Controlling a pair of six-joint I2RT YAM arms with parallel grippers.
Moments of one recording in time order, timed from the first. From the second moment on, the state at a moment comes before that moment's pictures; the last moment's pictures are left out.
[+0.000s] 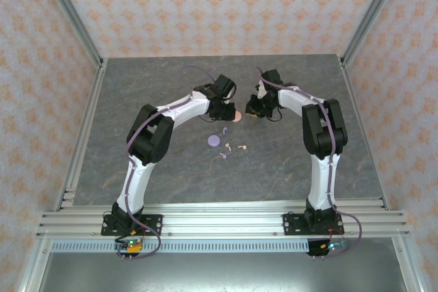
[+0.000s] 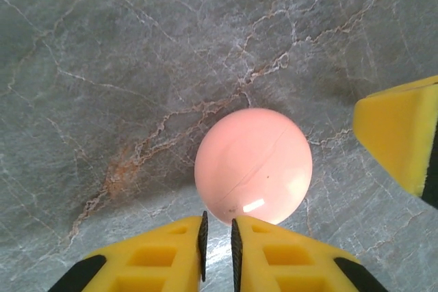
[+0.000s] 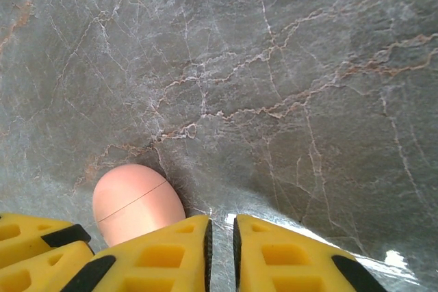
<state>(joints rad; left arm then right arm) -0.55 2.21 1.74 -0.63 0.13 -0.50 0.27 2.09 1.48 -0.56 -0.44 0.46</state>
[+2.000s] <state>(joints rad) -0.44 2.20 1.57 -0.35 0.33 -0.70 0.30 2.11 1.54 -0.67 -0.41 0.47</state>
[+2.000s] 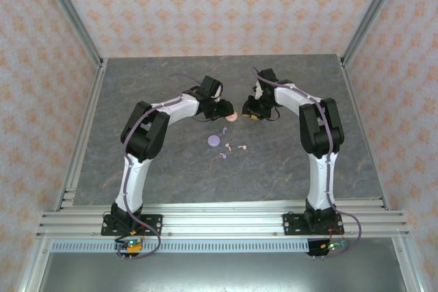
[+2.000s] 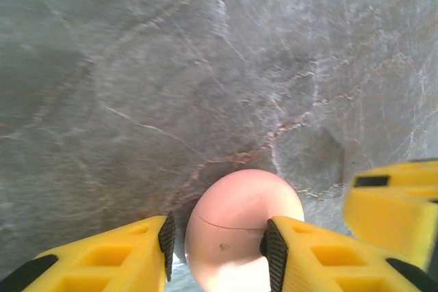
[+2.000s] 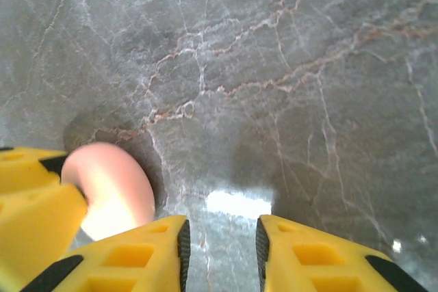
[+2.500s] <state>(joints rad) -0.40 2.16 1.48 -0.27 0.43 -0.69 0.30 2.08 1.44 -0.55 -0.53 0.55</state>
